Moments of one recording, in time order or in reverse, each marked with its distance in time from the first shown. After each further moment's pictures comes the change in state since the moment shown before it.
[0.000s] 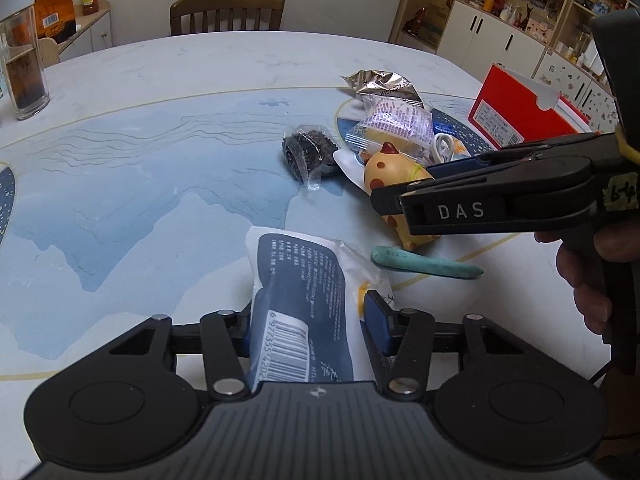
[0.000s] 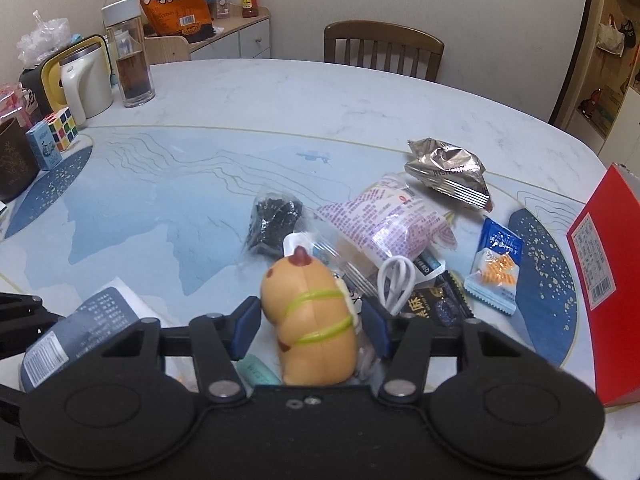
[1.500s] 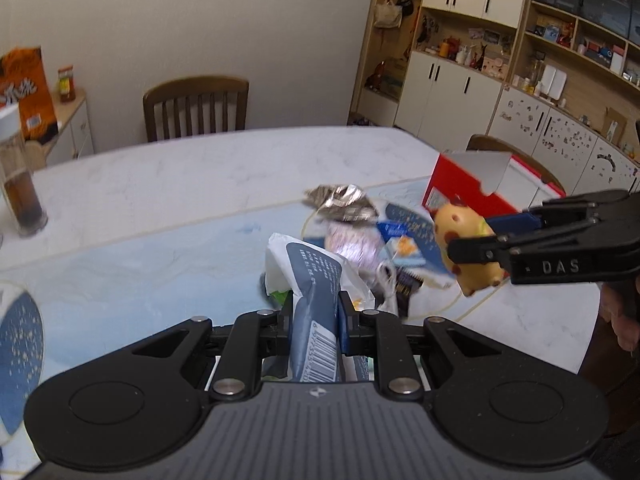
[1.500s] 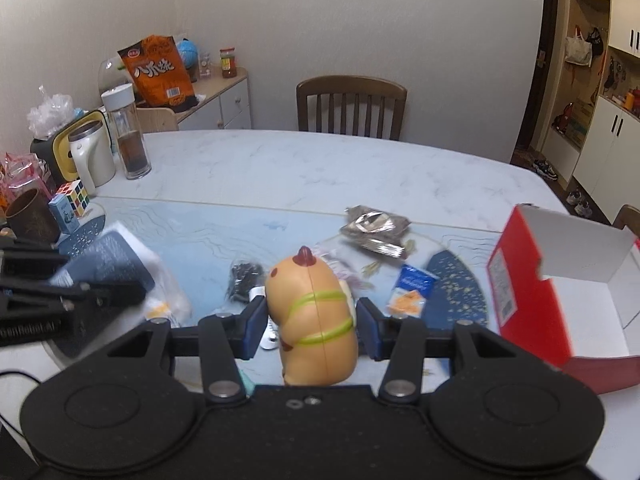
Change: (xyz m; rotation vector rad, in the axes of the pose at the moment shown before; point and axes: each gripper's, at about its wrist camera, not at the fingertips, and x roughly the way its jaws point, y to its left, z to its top) left arm -0.079 -0.026 0.064 0.112 -0.199 -0.051; right arm -0.114 -0.049 0.011 0.058 -0.131 -0.017
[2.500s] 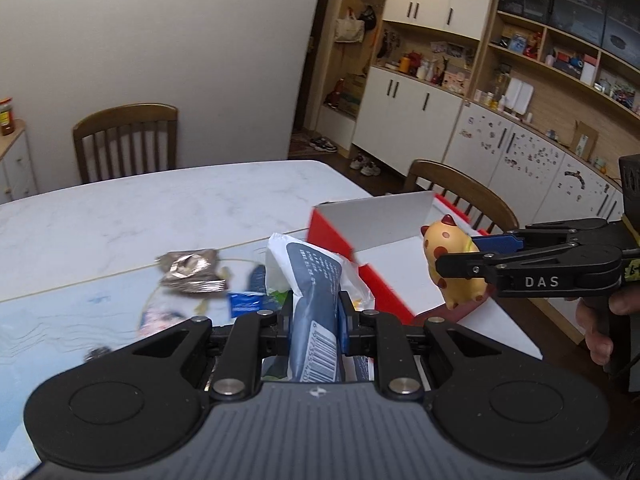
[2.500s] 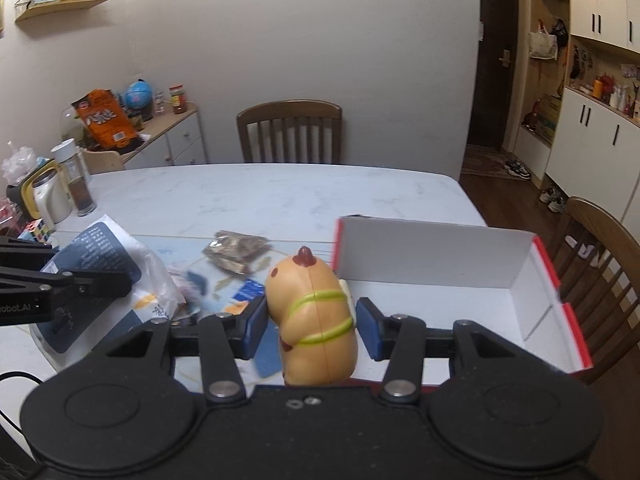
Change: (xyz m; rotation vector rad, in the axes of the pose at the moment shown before) left arm 0.067 -0.175 0.079 0.012 -0.036 -0.099; right arm -0.060 -0.201 -0.007 0.065 -0.059 -0.018
